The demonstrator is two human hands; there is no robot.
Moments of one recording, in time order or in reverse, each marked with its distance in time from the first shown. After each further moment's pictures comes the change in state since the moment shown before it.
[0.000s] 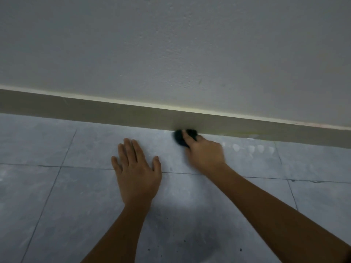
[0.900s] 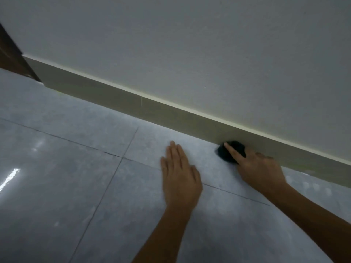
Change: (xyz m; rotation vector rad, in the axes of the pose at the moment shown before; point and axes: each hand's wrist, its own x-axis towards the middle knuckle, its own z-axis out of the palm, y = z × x) left_hand 0.005 -0.018 -0.013 -0.157 0.053 -0.015; right_hand 0.017 0.001 -0.005 -0.335 0.326 -0.347
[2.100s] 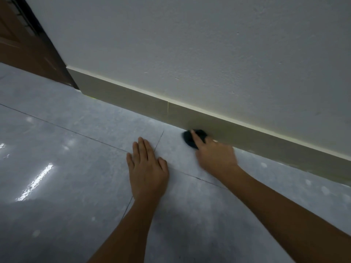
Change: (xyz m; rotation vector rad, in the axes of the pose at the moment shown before) left_hand 0.027 -0.120 -0.048 0.126 0.050 -0.202; right_hand 0.100 -0.129 -0.040 0.281 -0.209 -0.026
